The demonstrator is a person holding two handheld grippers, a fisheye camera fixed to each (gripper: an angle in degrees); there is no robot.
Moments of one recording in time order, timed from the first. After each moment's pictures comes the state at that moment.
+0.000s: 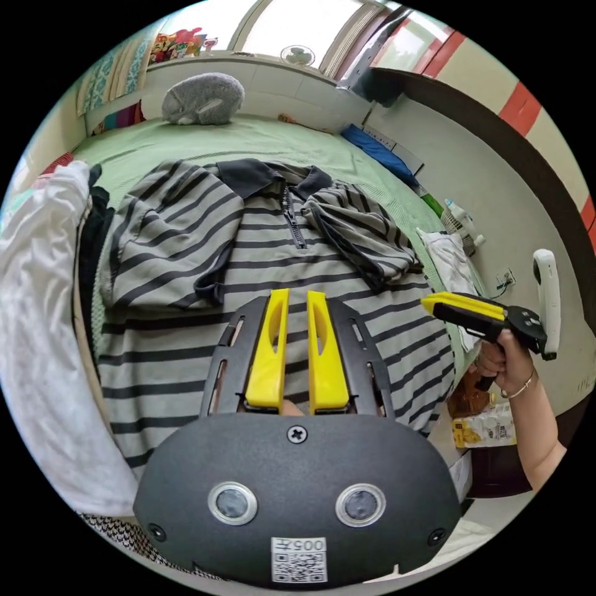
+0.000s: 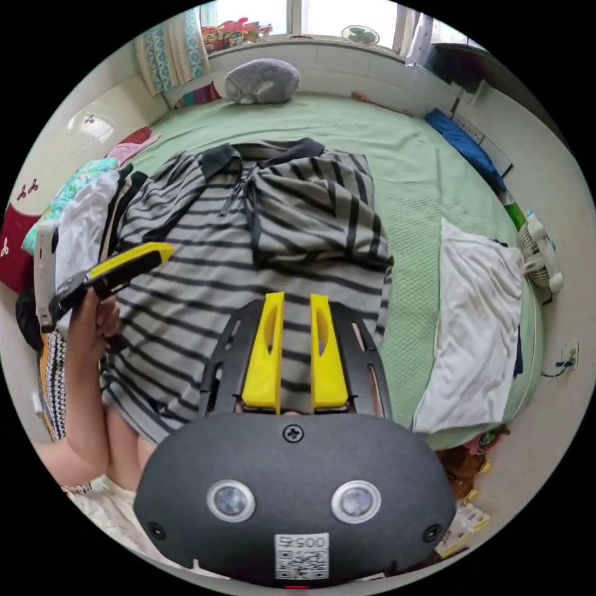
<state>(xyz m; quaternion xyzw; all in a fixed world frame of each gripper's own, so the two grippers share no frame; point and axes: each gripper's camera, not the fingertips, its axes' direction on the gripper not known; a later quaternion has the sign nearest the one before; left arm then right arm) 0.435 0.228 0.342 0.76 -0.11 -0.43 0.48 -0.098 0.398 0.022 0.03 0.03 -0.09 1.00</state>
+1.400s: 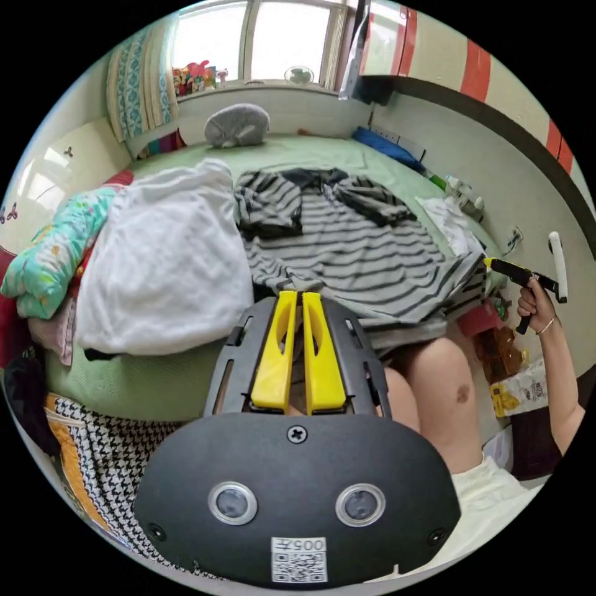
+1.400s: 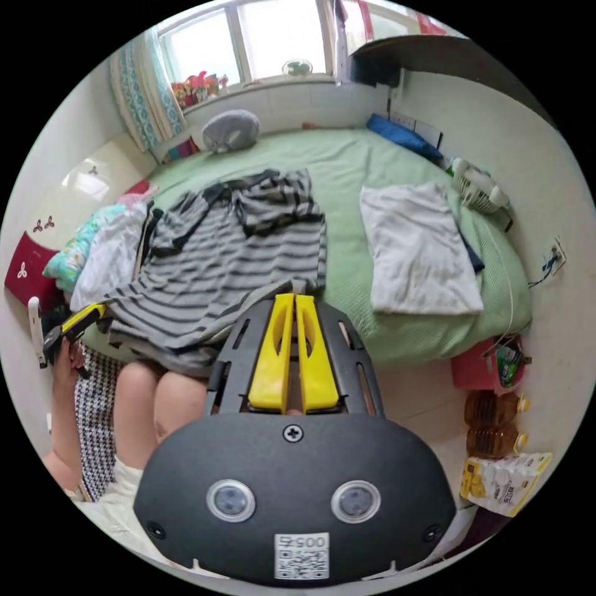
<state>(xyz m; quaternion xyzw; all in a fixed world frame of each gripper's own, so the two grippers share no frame) 0.624 0.240 0.535 0.73 -0.20 -0.49 0.44 0.000 0.559 -0.038 0.15 0.02 0.01 0.99</state>
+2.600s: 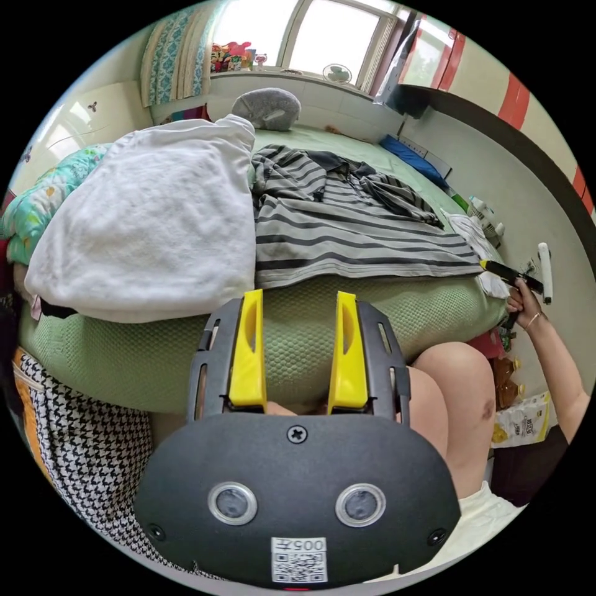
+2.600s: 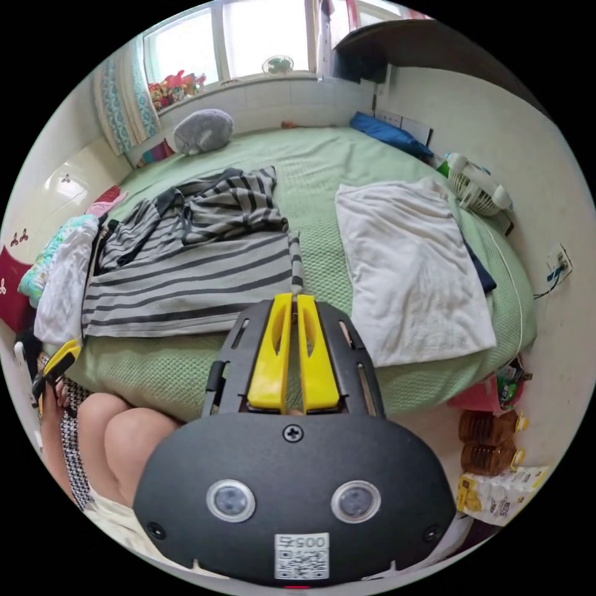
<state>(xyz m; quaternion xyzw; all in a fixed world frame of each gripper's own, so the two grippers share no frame) 0.607 0.195 0.618 0.73 -0.14 -0.52 0.42 0.037 0.571 0.062 0.14 0.03 0.01 0.99</state>
